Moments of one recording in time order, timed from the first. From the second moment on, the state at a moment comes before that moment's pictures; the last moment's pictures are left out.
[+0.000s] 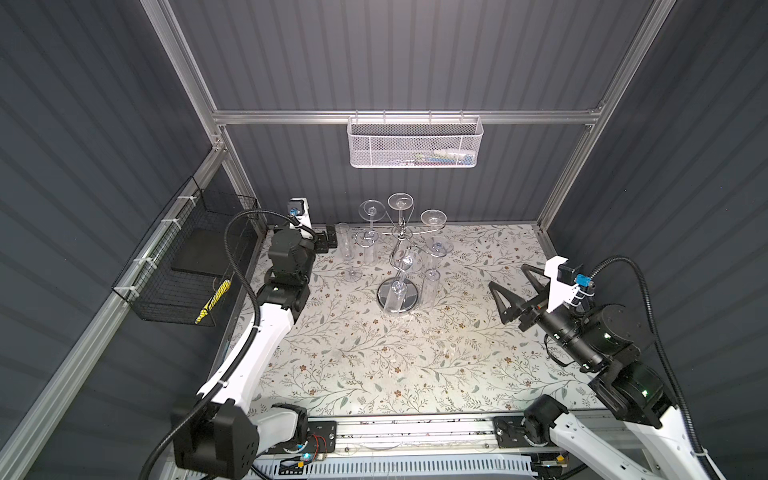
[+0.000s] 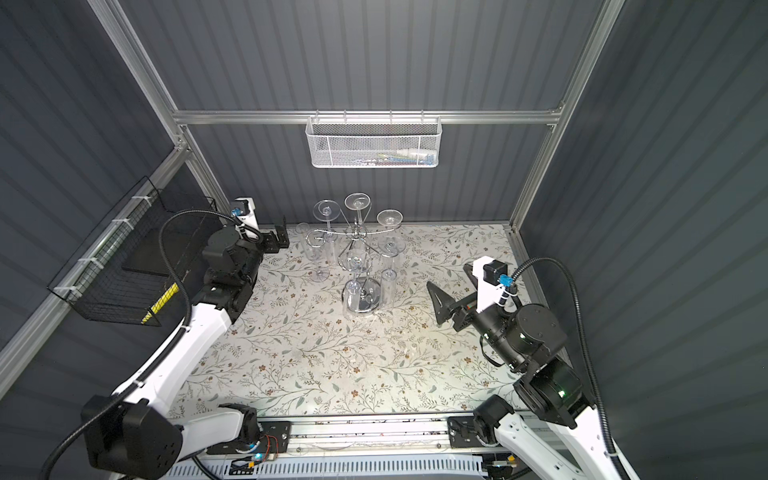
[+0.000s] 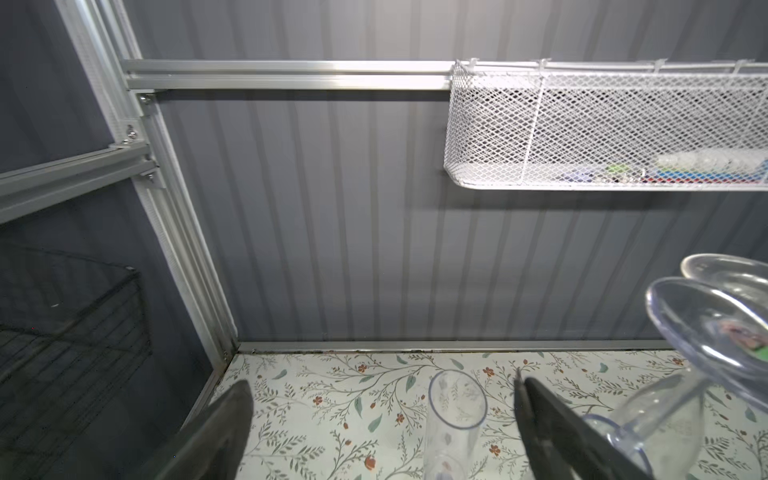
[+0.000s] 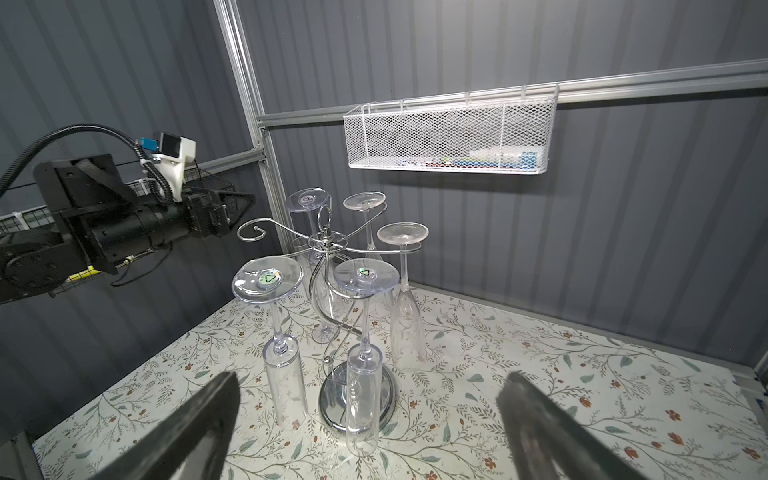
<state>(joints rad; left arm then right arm) -0.22 1.18 1.07 0.09 -0.20 -0.02 0.56 0.54 0.94 -0.37 0.00 0.12</state>
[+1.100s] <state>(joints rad) -0.22 0.87 1.13 -0.51 0.23 -0.60 0.56 0.61 0.90 -0.37 0.00 0.21</state>
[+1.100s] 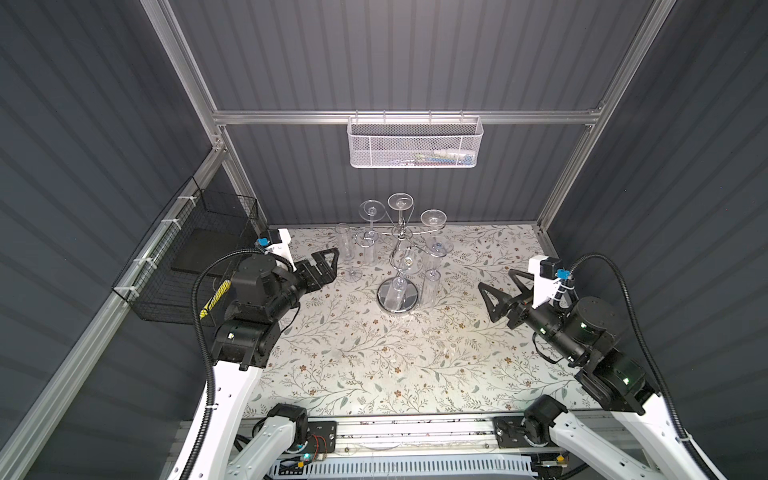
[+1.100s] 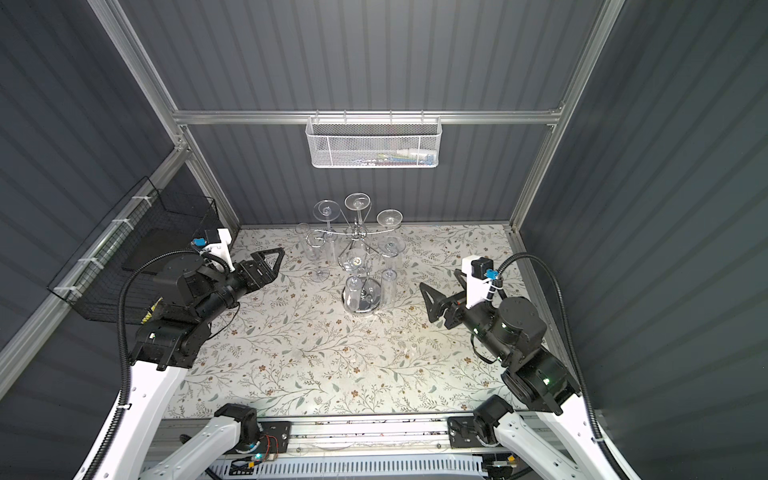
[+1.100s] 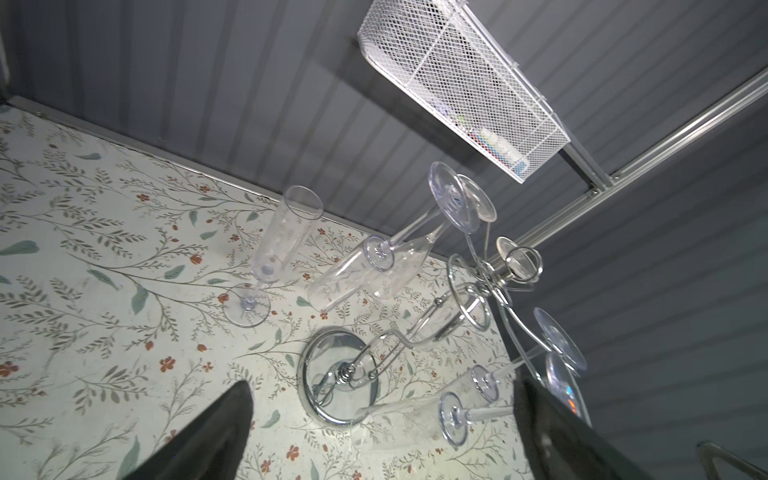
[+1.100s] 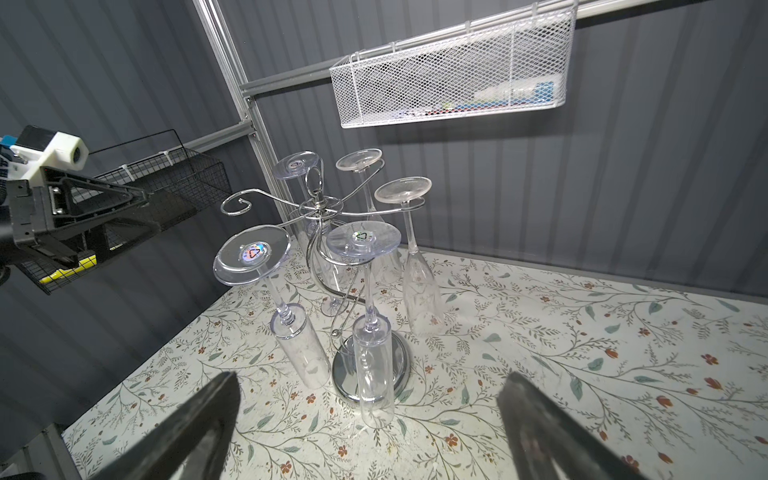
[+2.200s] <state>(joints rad) -0.22 0.79 0.98 -0.35 0.56 -0.93 0.56 0.70 0.90 -0.33 -0.03 0.27</state>
